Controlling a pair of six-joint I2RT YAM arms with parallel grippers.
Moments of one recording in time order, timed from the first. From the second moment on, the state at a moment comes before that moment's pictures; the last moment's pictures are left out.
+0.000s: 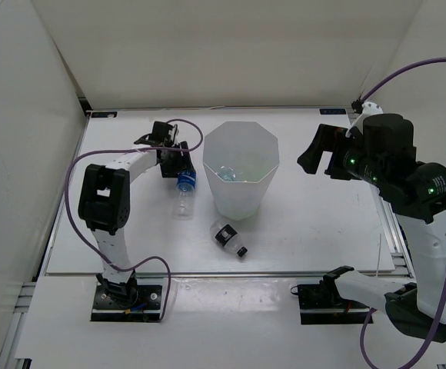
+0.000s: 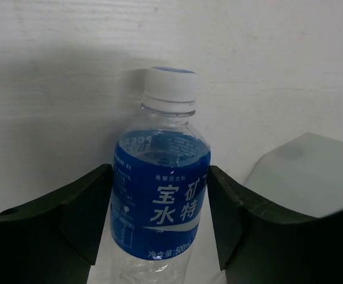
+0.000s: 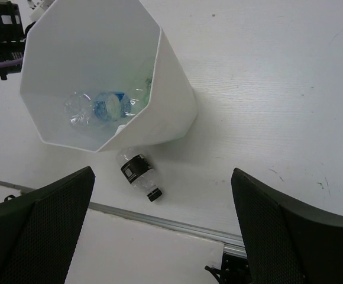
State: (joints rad) left arm -0.24 1.92 1.37 -0.45 0.17 -0.42; right arm 0.45 1.11 1.80 -1.26 0.03 0.44
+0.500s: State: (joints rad) left arm -0.32 1.74 1.70 -0.72 -0.14 -0.57; right arm 0.43 1.12 1.76 -1.25 0.00 0.44
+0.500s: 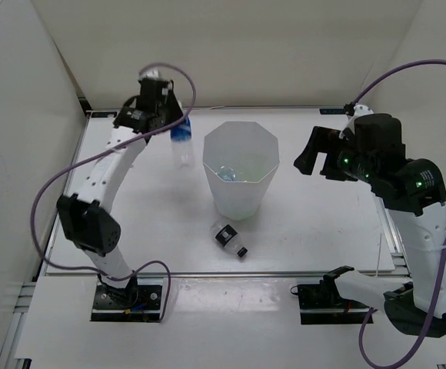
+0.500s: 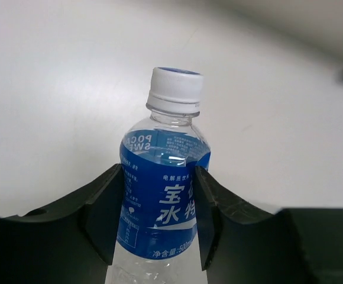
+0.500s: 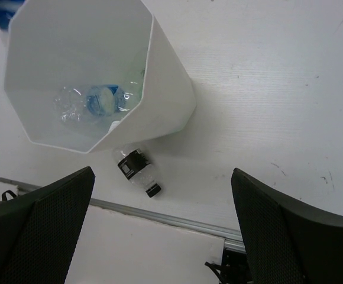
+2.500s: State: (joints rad) left arm -0.80 0.81 1.06 -1.26 -0.71 -1.04; right arm 1.14 1.04 0.40 0.00 -0.05 0.26
